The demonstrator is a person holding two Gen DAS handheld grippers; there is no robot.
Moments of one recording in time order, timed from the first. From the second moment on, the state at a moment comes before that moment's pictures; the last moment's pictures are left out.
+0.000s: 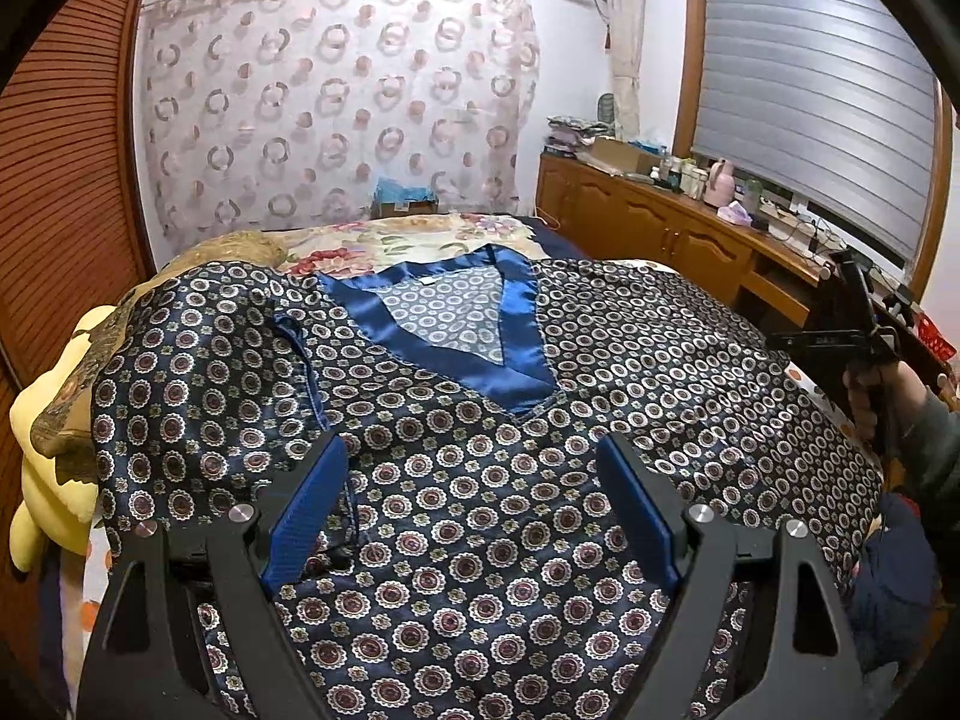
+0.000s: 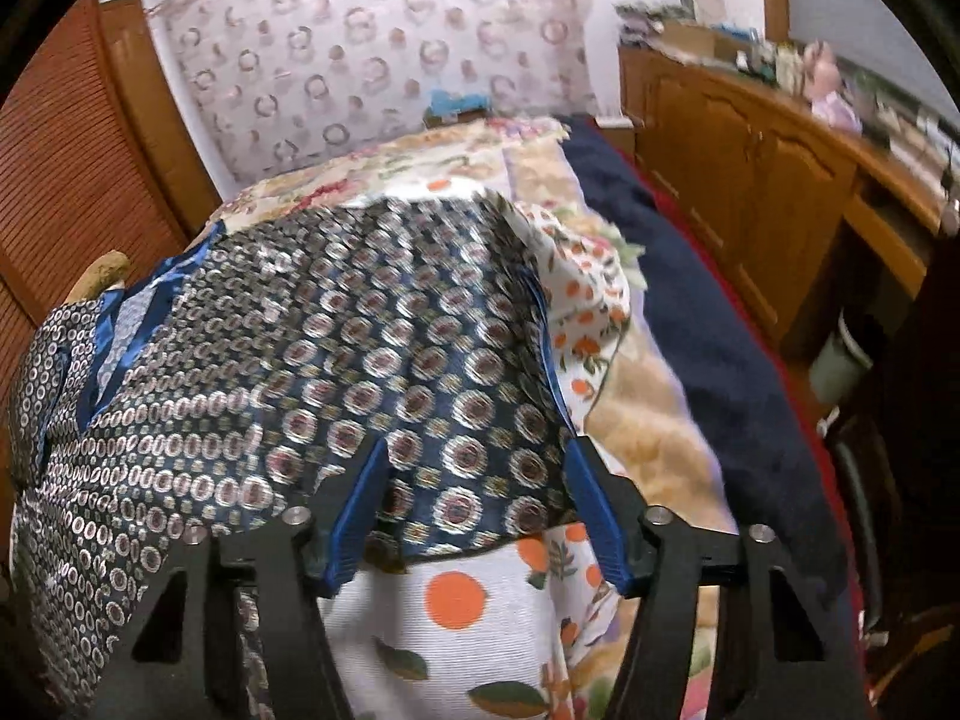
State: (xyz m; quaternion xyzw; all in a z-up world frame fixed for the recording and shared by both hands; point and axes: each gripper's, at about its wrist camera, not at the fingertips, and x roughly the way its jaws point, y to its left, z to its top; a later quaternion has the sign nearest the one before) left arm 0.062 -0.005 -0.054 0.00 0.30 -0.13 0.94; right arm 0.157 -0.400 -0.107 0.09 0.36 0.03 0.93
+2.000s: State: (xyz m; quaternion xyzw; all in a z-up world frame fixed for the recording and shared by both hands) left arm 0.058 0.002 -0.071 -0.02 0.32 -0.13 0.94; right arm 0.259 -0.267 -0.054 -0.02 0.34 0.11 0.94
